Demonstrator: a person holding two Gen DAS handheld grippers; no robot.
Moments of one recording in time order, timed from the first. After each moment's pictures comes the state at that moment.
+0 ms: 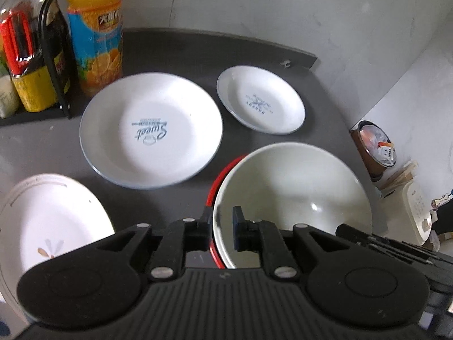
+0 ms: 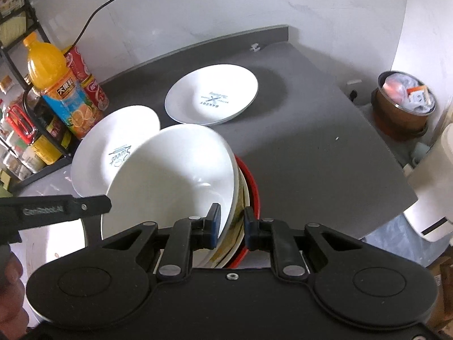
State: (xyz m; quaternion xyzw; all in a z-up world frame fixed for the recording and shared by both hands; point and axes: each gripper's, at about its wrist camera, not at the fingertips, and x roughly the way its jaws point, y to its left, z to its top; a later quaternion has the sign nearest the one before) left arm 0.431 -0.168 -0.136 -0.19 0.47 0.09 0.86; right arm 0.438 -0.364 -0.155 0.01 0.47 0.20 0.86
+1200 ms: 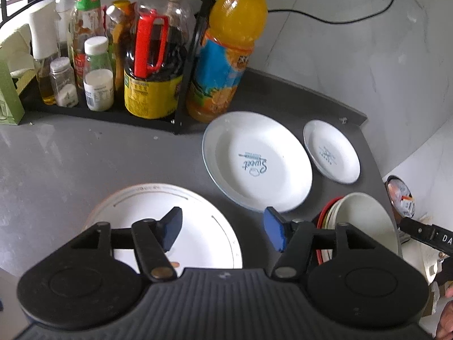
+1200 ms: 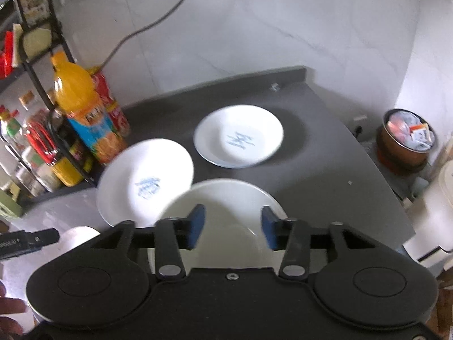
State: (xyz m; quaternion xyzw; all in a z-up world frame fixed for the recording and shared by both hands) left arm 0.339 -0.052 -0.104 -0.24 0.41 0.19 0.86; right arm 0.427 -0.323 -0.097 0.00 0.42 0.21 0.88
